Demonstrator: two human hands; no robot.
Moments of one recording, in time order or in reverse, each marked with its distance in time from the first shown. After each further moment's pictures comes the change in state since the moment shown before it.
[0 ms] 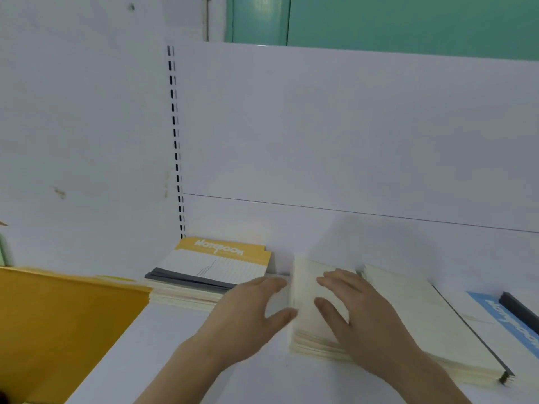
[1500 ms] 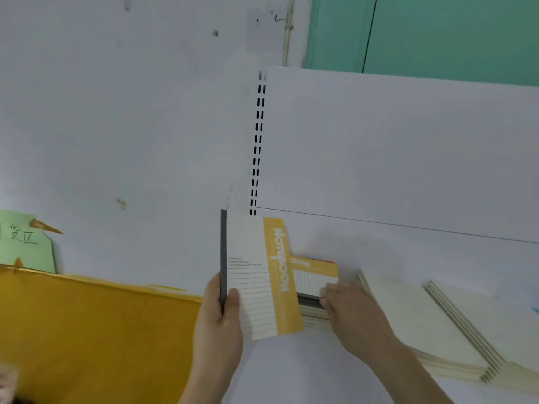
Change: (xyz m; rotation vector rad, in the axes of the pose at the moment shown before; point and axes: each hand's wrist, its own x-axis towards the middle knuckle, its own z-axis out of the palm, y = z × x) left_hand -0.076 -0.124 -0.076 -0.852 0.588 -0.414; right_hand 0.072 -0.111 0.100 -0.280 -0.050 0.005
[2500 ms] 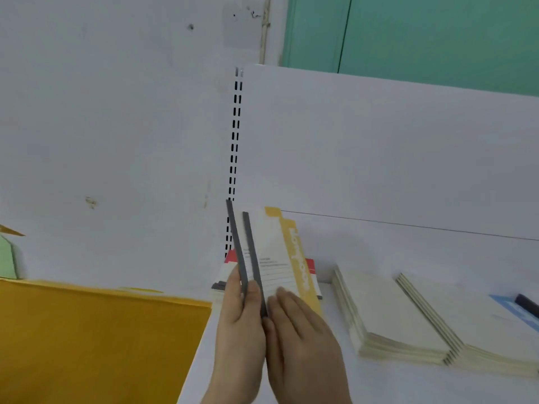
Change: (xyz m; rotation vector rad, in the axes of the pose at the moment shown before) left_hand -0.029 0.032 0.048 -0.377 -0.158 -0.108; right_hand -0.053 -0.091 -0.014 0.210 0.680 -0.085
